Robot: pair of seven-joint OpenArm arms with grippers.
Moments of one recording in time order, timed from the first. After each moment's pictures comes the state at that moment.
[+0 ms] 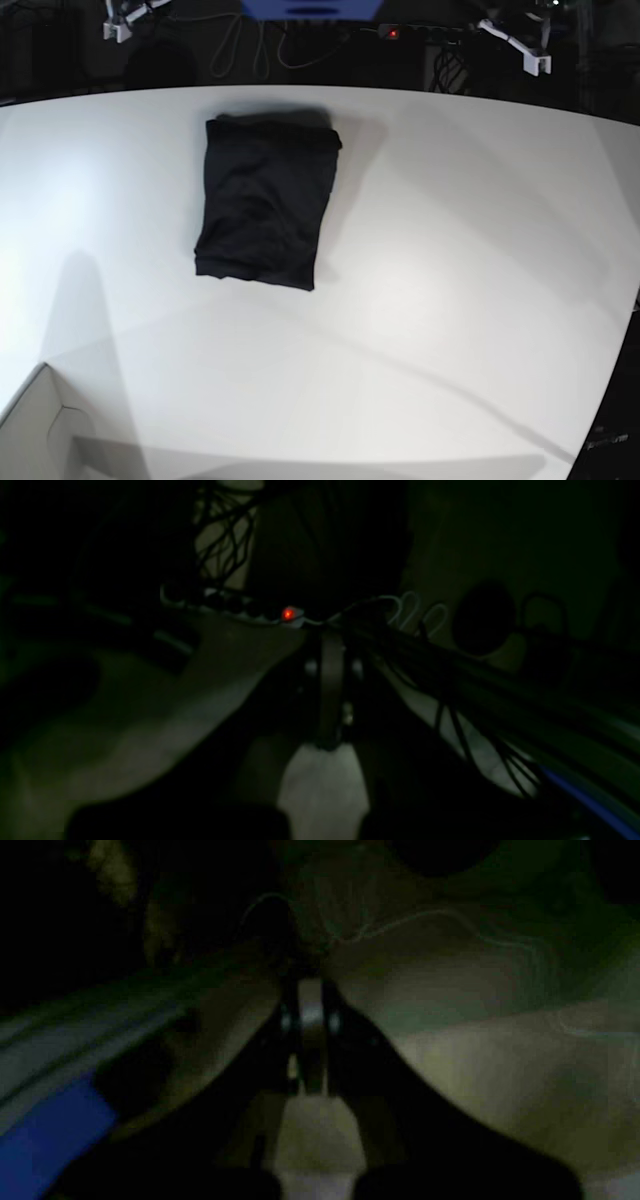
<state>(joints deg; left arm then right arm) 22.3 -11.1 -30.1 46.4 -9.7 -39.0 11.3 -26.9 -1.9 45.1 56.6 -1.2 39.6 -20.0</state>
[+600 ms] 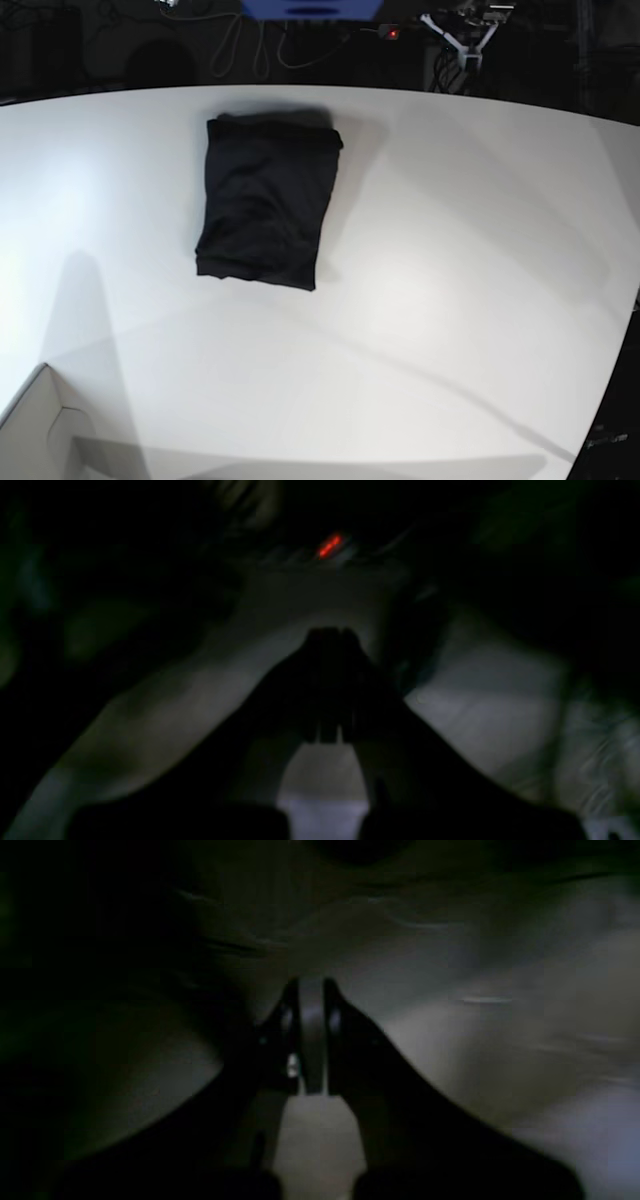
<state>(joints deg) 5.3 -10.1 -3.3 6.8 -4.2 -11.0 -6.8 -16.5 0.4 25.0 5.2 -0.6 -5.5 31.5</state>
